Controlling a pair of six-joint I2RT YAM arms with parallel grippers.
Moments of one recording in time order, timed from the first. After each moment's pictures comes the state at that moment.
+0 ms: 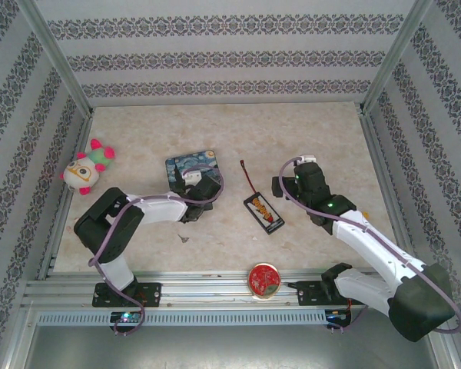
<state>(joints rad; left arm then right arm) -0.69 1.73 0.86 -0.22 -0.45 -0.81 0.46 1.05 0.70 -0.36 0.25 0.35</state>
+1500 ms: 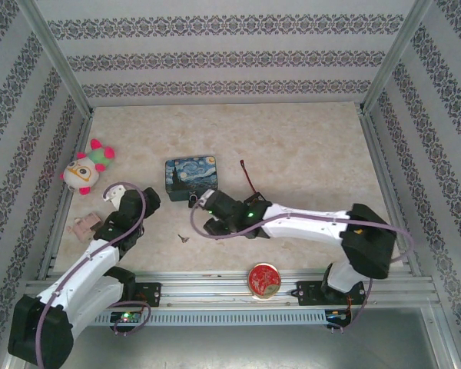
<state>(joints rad) -0.26 0.84 0.38 -0.28 -0.41 -0.82 1.11 1.61 1.06 -0.42 0.15 0.20</state>
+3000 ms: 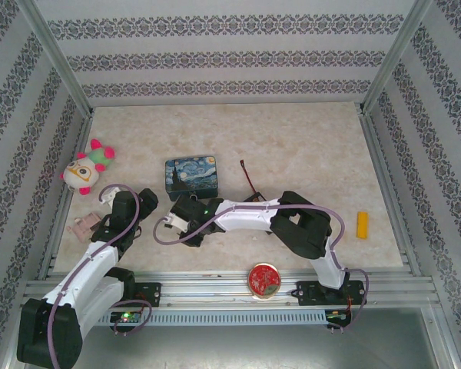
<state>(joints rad) -0.14 0.84 0.32 -0.20 -0.24 -0.83 1.12 2.06 1.38 -0.45 -0.13 -0.04</state>
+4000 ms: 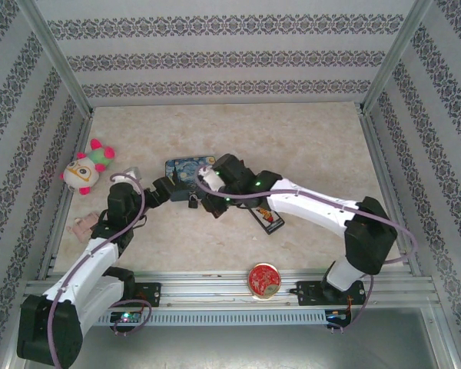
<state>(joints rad) -0.14 0.88 0.37 0.13 0.21 -0.65 0.88 1.59 1.22 -0.48 -0.32 0.23</state>
